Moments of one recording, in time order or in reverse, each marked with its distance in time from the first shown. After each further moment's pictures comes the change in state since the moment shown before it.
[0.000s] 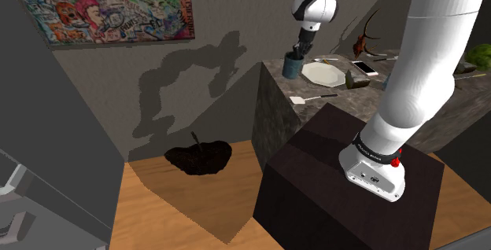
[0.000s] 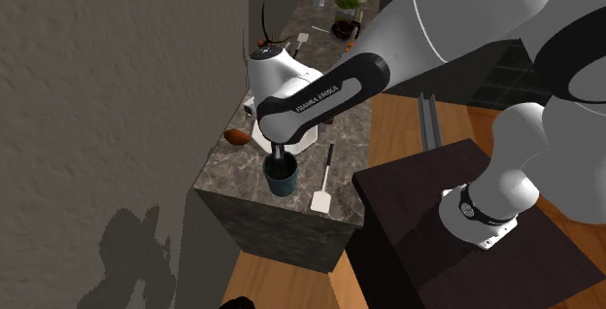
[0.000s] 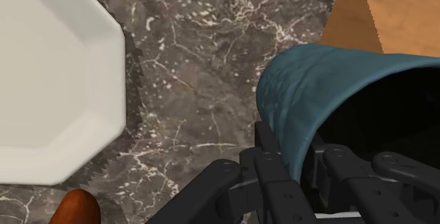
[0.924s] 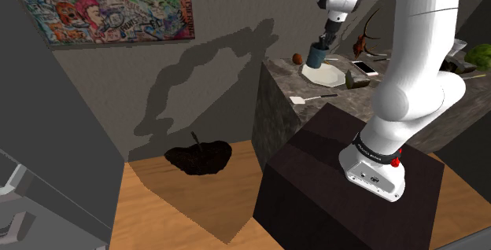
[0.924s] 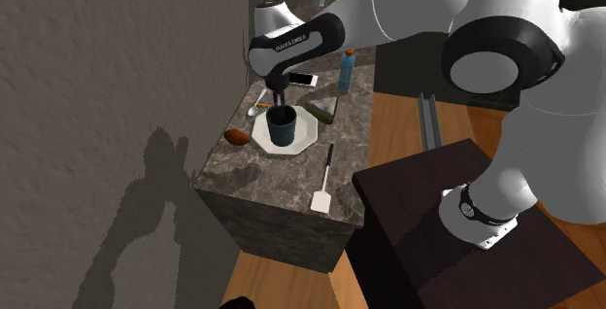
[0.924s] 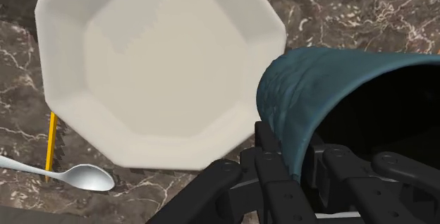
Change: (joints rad) arm -0.274 0.200 -0.043 0.349 0.055 -0.201 -0.267
